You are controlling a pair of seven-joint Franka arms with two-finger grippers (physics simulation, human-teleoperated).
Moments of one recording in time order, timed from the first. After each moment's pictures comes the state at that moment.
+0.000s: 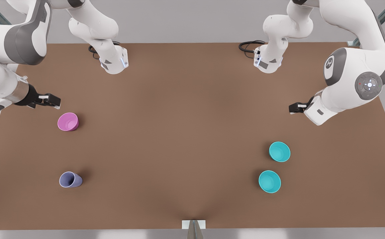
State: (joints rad) left arm -0.13 0.16 0.01 -1.49 -0.03 1.42 -0.10; right arm -0.07 0.16 0.09 -1.28 -0.05 1.31 0.02
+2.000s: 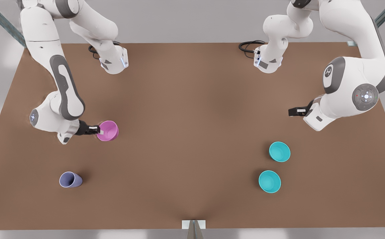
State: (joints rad) left arm -0.12 0.20 0.01 -1.49 -0.03 1.40 -0.15; right arm -0.11 0.30 0.16 -2.11 0.54 2.21 -0.46
